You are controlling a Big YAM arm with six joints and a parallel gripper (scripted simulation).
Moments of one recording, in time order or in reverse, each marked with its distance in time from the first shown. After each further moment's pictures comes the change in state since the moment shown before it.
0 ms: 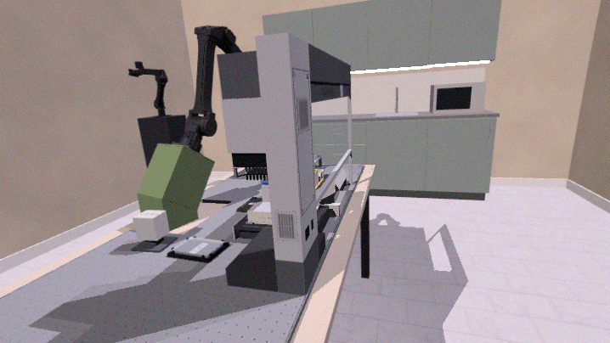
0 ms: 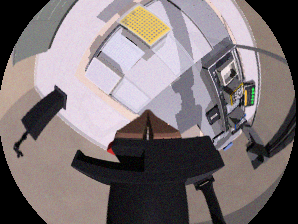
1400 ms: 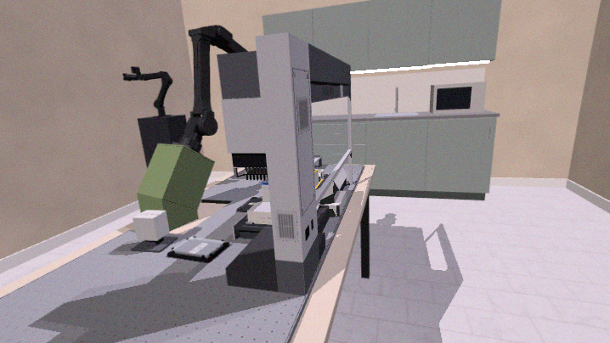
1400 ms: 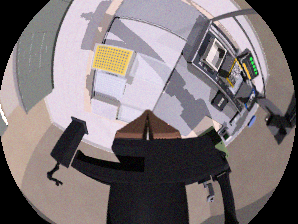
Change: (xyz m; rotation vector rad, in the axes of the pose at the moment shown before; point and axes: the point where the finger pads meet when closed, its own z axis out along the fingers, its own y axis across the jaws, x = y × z) arm -0.062 -0.065 -0.012 -0.008 -0.011 0.396
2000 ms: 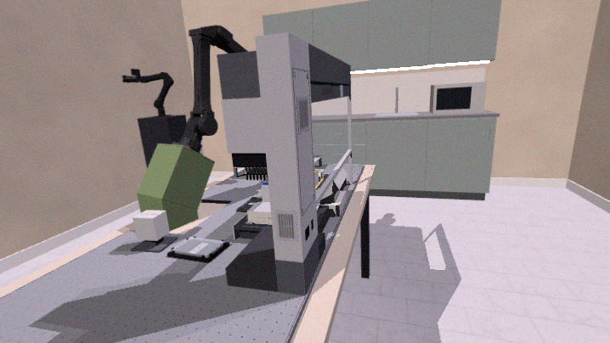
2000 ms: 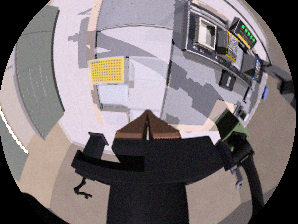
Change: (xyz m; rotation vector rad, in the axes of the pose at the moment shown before) arm 0.001 0.001 0.001 0.001 0.003 0.300
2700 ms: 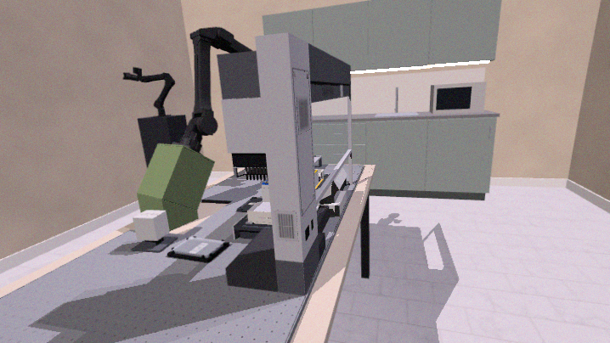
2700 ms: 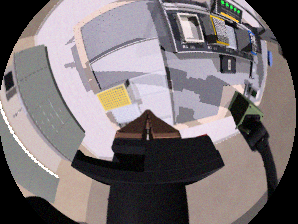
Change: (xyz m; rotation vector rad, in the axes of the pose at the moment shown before) arm -0.061 -0.005 -0.006 -0.006 0.002 0.338
